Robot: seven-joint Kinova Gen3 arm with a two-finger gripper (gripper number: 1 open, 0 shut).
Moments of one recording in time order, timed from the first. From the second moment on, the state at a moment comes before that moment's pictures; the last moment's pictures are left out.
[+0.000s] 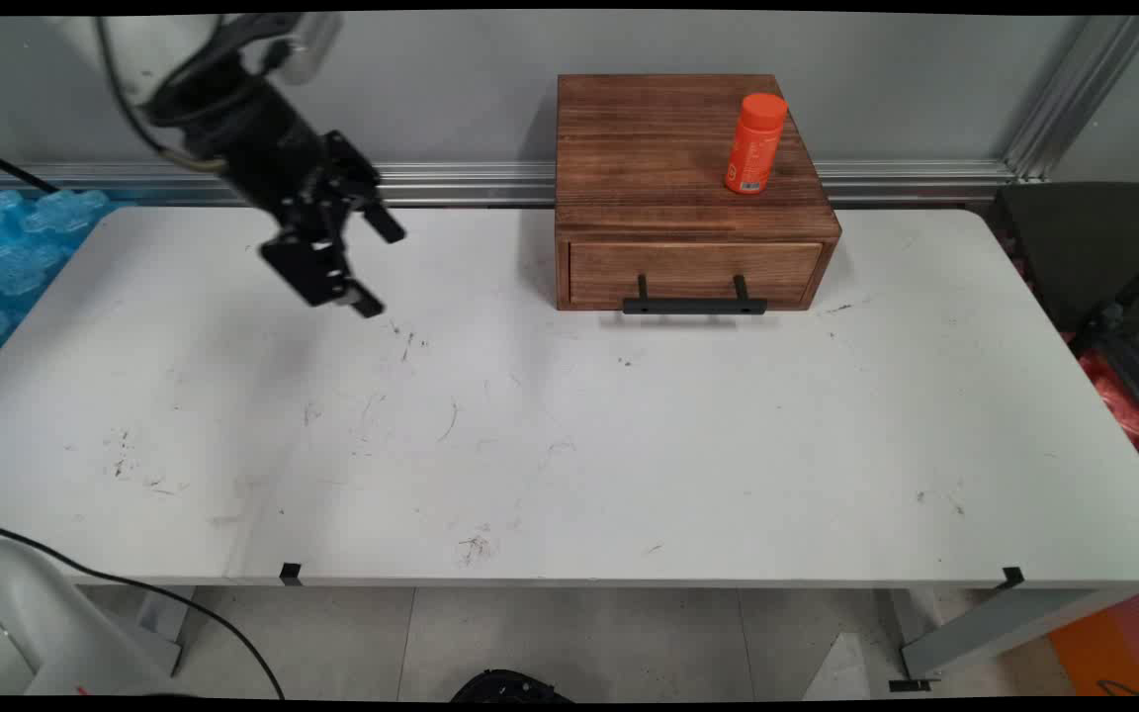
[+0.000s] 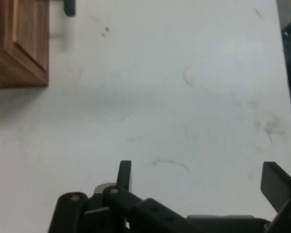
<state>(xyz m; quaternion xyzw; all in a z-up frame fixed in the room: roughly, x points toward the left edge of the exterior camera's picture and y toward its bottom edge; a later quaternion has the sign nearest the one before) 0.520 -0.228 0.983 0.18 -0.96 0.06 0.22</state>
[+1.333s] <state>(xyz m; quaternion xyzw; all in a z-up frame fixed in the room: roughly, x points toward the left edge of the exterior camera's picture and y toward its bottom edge) 0.329 -0.367 0.905 0.24 -0.94 0.13 0.22</state>
